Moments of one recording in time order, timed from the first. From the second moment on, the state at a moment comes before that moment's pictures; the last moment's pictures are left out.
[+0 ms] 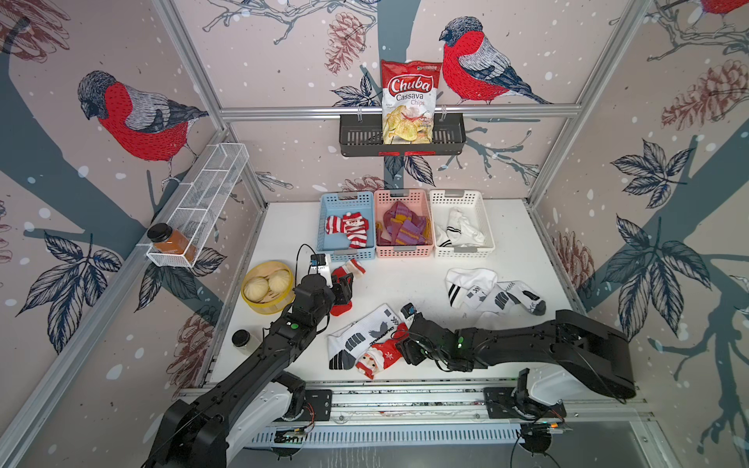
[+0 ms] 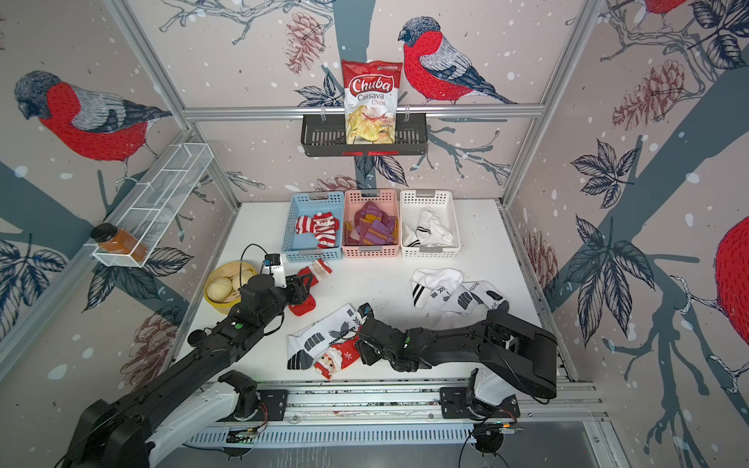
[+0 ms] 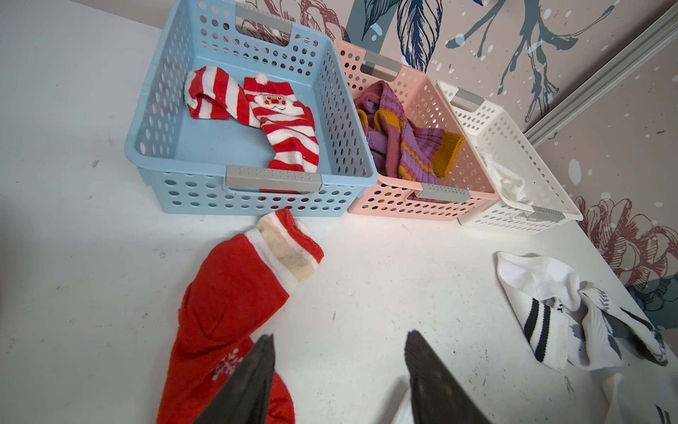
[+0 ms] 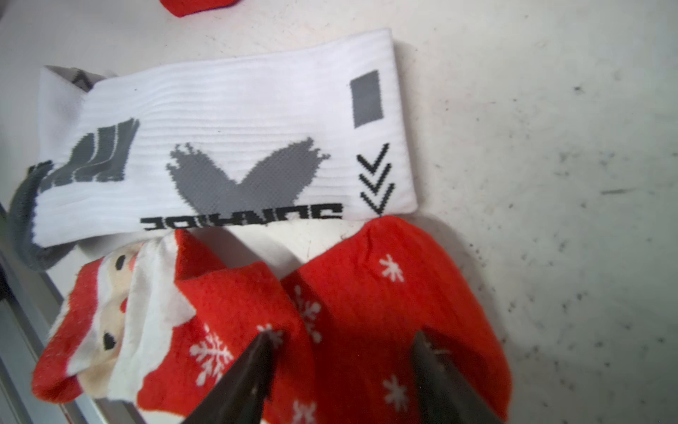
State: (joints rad) left arm -0.41 0.92 0.42 0.08 -0.03 -0.44; right arm 1.22 1.49 0.55 0.05 0.15 0.56
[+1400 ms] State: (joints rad) left arm -0.42 0.98 0.42 0.09 0.10 -0.42; right arm 1.07 1.32 0.56 -0.09 0.11 0.49
